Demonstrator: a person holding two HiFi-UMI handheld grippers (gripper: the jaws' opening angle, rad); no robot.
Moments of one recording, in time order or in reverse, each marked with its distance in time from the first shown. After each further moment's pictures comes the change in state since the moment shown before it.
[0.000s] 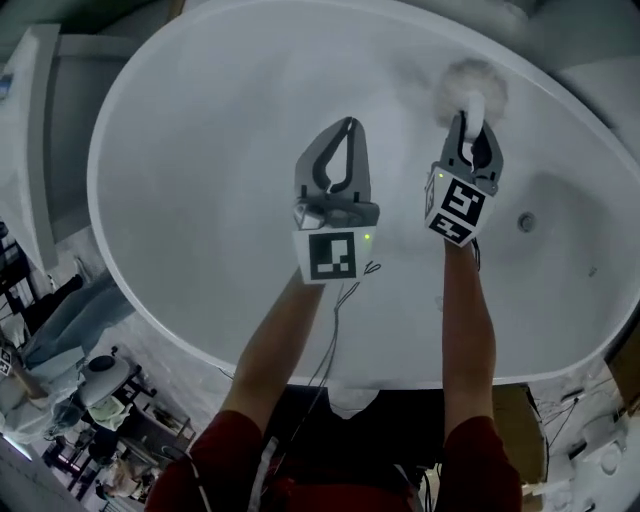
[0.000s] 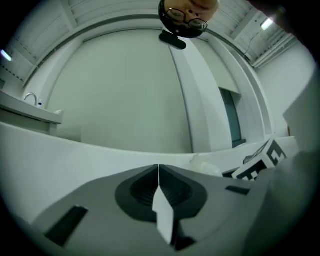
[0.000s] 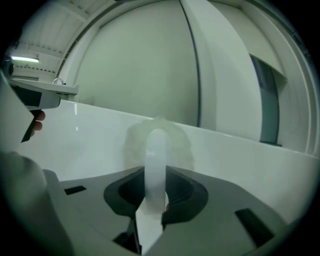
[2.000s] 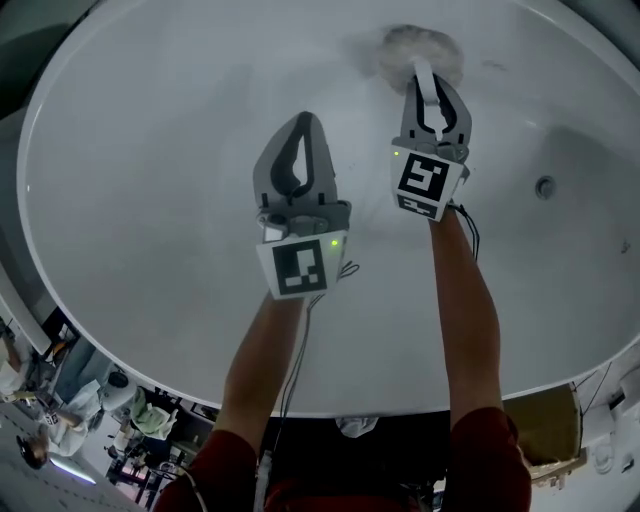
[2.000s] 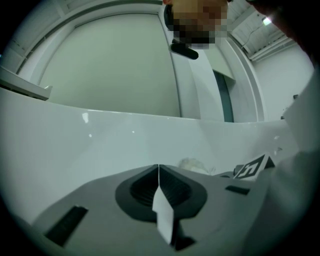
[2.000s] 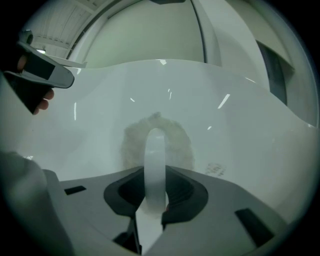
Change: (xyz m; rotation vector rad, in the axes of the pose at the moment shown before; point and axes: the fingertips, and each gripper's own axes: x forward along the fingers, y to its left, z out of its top) left arm 0.048 -0.113 -0.116 0.046 0.123 -0.098; right arm 0.045 -0.062 -0.150 -0.052 0.046 0.022
